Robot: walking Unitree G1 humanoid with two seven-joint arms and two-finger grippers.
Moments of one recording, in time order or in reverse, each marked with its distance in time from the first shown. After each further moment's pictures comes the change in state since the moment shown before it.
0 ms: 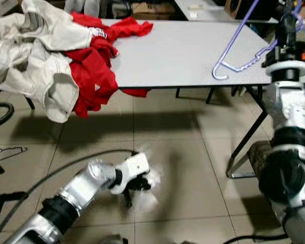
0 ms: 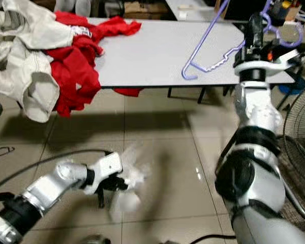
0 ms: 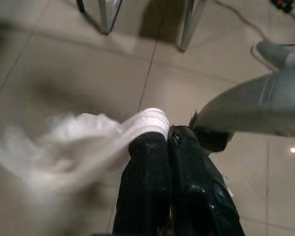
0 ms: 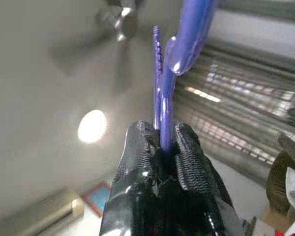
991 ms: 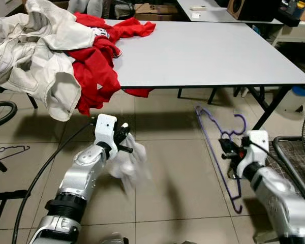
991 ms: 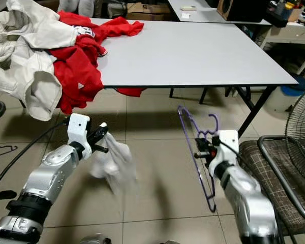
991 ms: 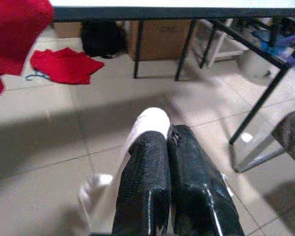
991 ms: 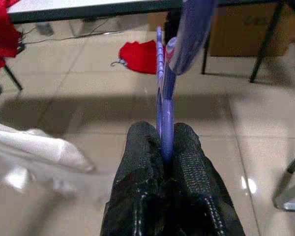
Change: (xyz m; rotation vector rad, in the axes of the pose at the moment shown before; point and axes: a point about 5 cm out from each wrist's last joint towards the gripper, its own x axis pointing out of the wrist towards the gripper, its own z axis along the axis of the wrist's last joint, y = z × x) left arm -0.040 0.063 0.022 -0.502 -0.496 0.784; right arm -0.203 -0.045 -0.041 -1.109 0.922 -0.586
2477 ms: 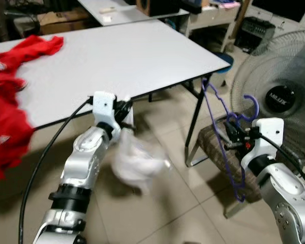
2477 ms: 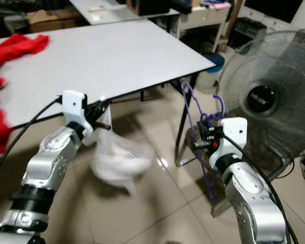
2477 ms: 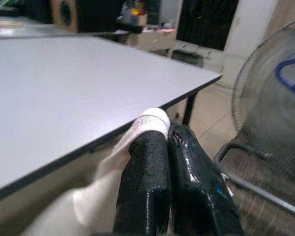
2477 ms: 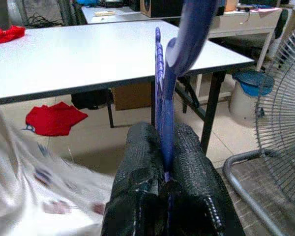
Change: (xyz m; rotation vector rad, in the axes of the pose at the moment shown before) left arm 0.004 -0.021 0.062 0.005 -0.274 -0.056; right arm -0.027 0.025 0.052 -0.121 -0.195 0.020
